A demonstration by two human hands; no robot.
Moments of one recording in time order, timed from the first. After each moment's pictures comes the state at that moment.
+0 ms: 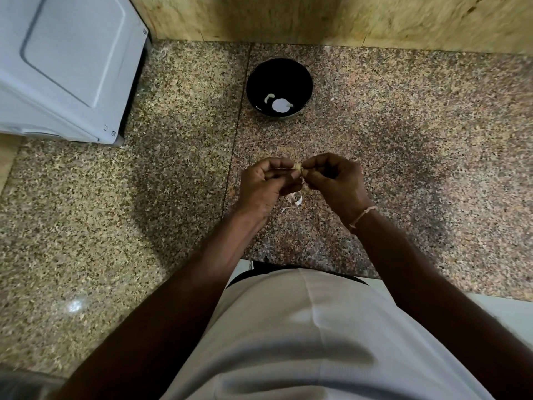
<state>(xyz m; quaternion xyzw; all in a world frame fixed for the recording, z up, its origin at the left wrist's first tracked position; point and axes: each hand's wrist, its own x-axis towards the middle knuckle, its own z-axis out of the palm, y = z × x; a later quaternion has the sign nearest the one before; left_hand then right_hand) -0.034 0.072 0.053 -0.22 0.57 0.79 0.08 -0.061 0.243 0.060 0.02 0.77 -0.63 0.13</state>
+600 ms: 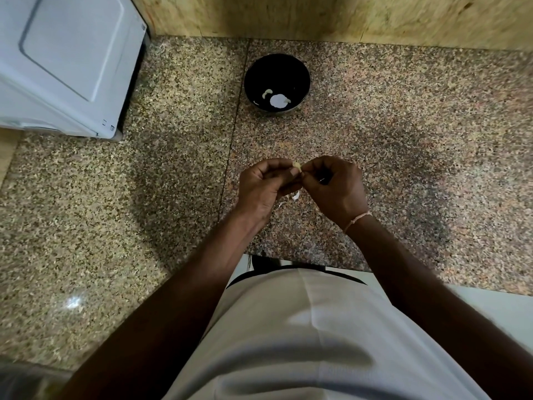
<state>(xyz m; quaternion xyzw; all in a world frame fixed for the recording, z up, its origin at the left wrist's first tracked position) -0.020 0.083 0.052 -0.22 0.53 0.81 0.07 -0.042 0.245 0.073 -0.05 0.87 -0.49 0.04</state>
